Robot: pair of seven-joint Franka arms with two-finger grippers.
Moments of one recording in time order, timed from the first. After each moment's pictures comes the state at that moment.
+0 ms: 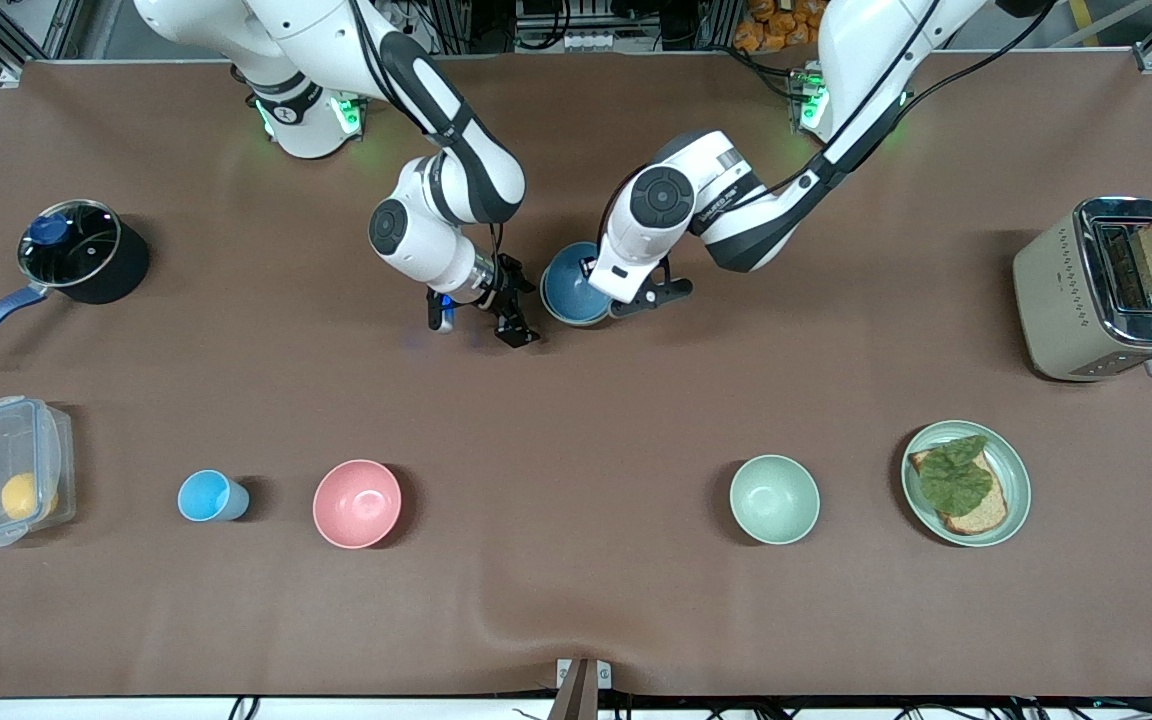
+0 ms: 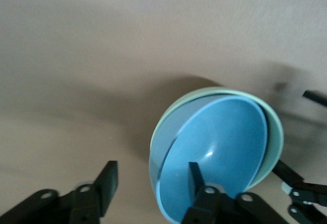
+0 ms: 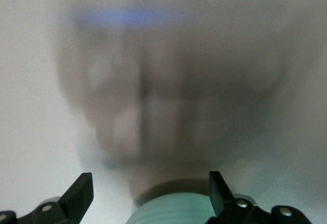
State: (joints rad) left arm -0.11 0.55 -0.76 -1.89 0.15 2.18 -1.24; right arm 0.69 0.48 0.09 -2.16 1.04 2.78 1.27
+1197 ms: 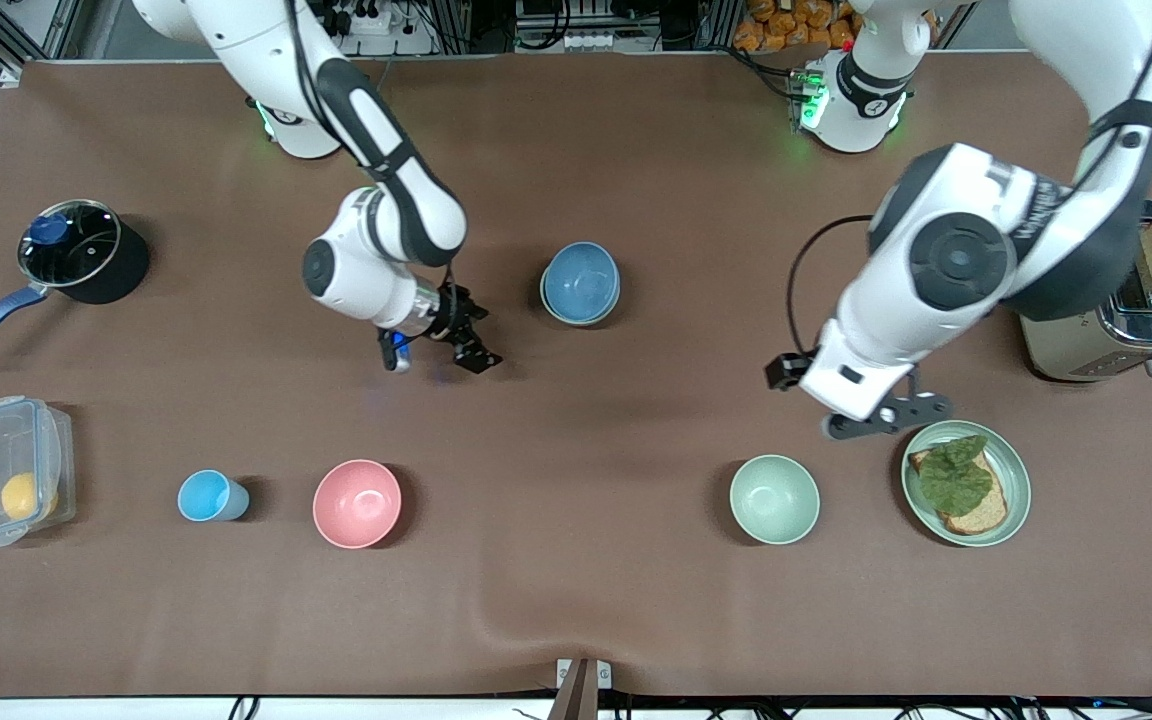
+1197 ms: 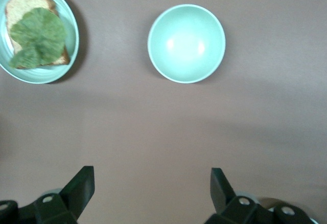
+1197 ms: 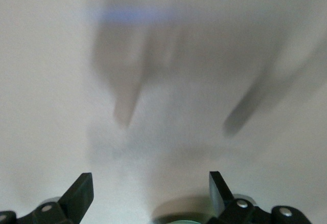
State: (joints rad) left arm 0.20 0.49 -0.72 -1.42 0.33 1.71 -0.69; right arm 0.57 0.43 -0.03 -2.15 0.98 2.55 0.92
